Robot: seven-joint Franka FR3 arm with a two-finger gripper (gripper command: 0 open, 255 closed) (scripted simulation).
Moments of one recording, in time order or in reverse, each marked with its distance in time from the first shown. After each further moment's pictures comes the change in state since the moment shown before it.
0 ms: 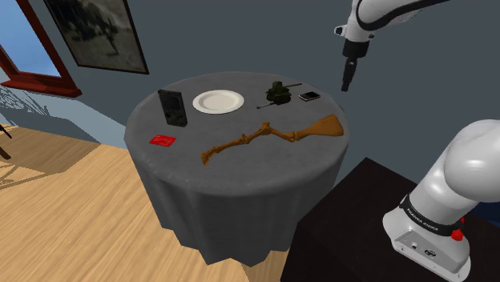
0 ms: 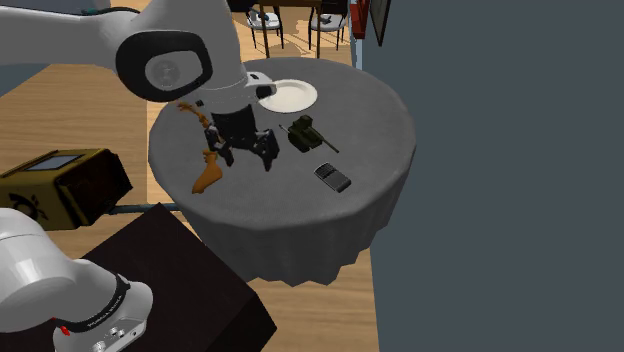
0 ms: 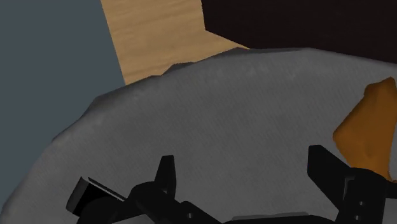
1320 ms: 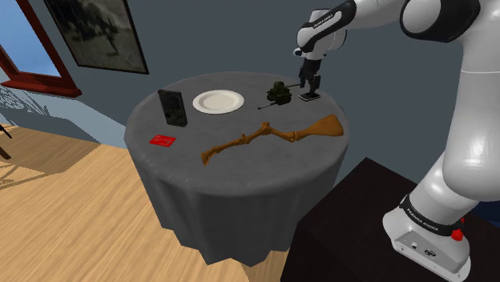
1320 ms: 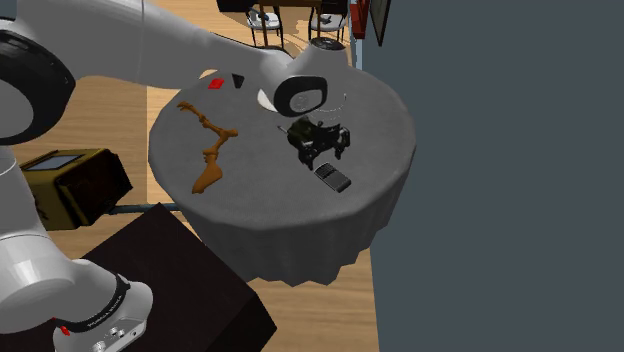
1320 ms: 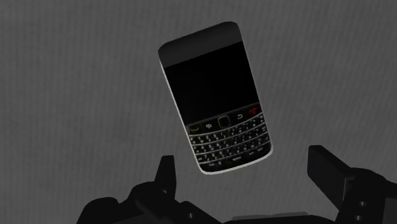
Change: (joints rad) arm -0.020 0.796 -0.089 0.587 0.355 0.174 -0.949
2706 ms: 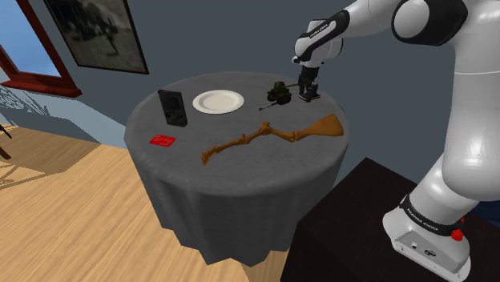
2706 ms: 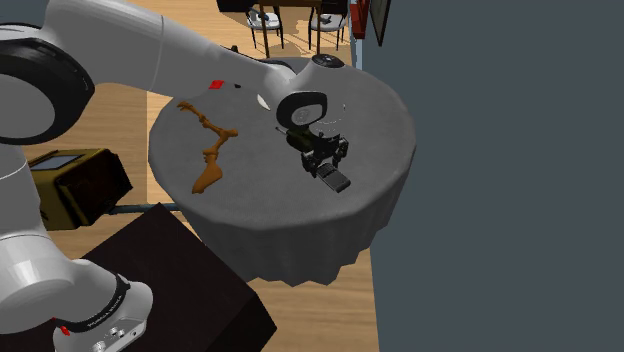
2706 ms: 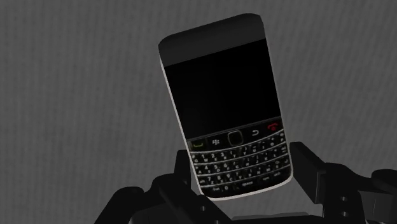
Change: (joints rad) arm -0.010 0.049 0.013 -0.021 0.024 0.067 -0.024
